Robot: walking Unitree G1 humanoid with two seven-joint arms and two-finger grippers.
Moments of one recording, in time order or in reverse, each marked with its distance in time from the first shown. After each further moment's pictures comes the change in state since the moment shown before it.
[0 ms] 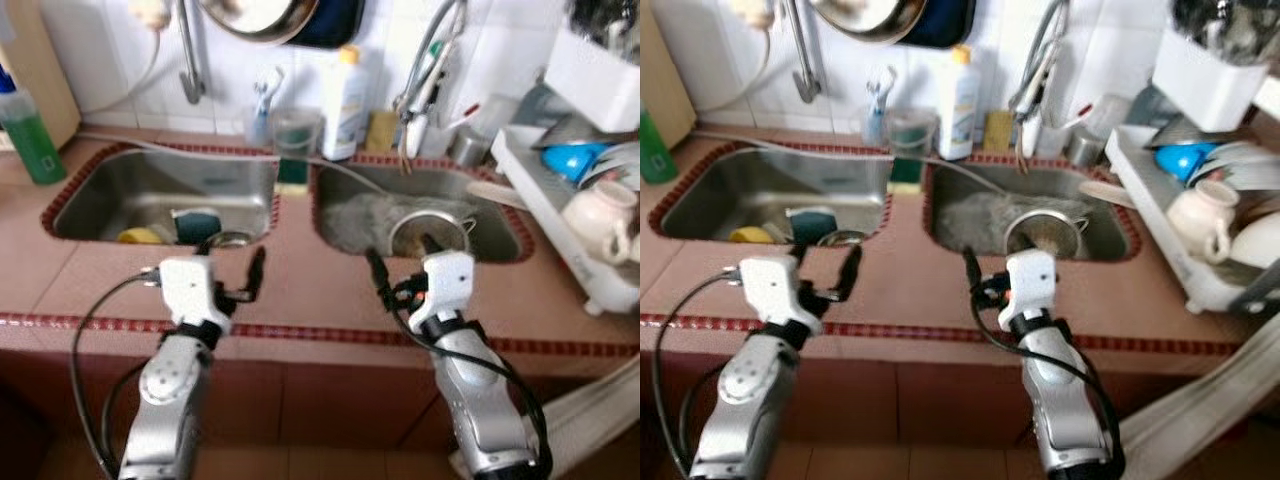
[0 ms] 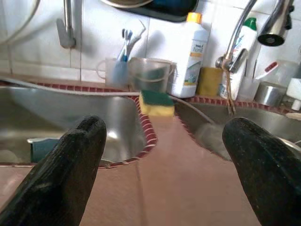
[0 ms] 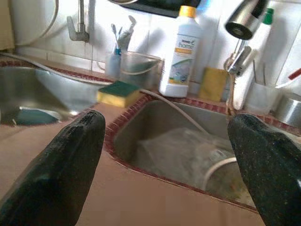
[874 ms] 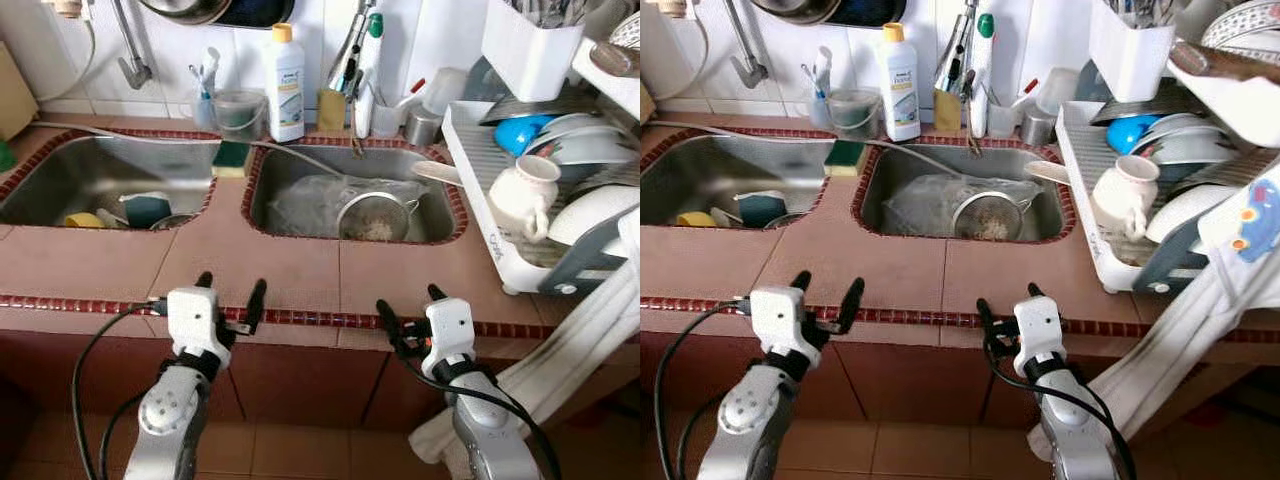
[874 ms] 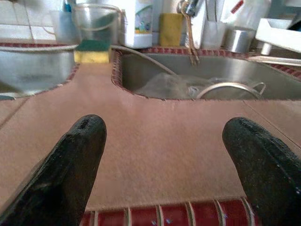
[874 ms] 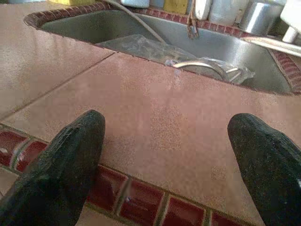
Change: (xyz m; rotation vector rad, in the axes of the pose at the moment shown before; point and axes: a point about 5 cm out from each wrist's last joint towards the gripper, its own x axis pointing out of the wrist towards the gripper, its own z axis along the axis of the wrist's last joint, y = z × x) left arm -0.029 0.003 -0.034 0.040 0.119 -0.018; right arm -0.039 -0.009 -0.054 -0.046 0.208 0.008
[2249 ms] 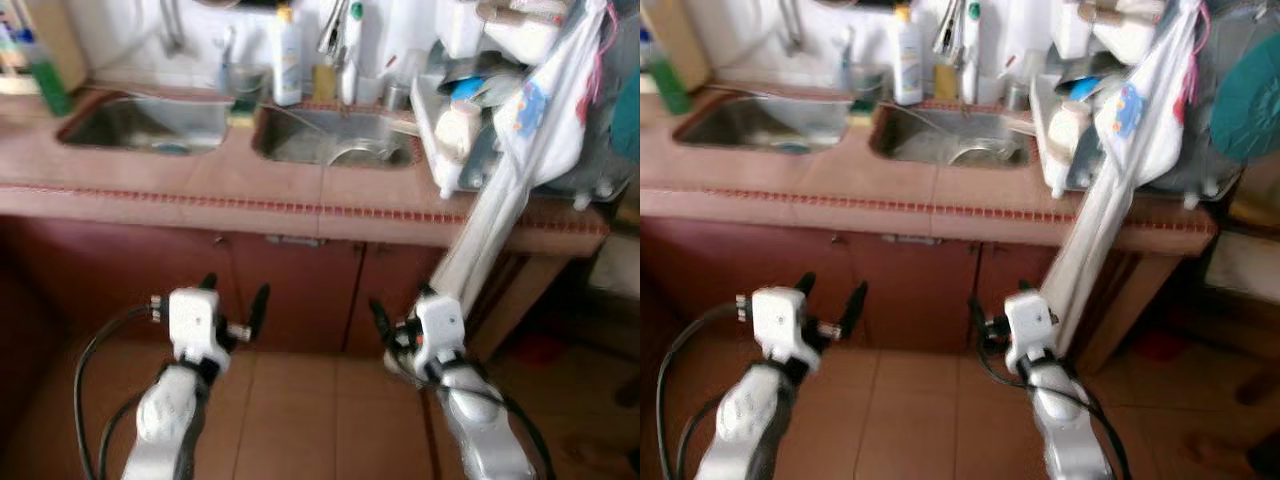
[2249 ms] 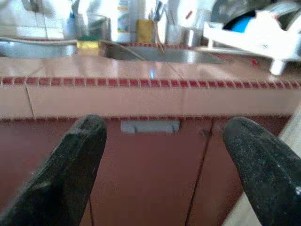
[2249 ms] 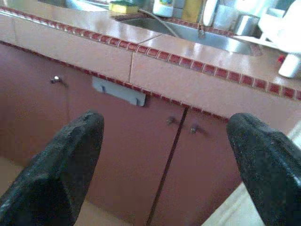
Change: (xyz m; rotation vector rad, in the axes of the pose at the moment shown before) left arm -0.001 -0.004 -0.005 -0.010 -0.002 -0.048; right arm 0.005 0.003 -0.003 -0.014 -0.016 0.027
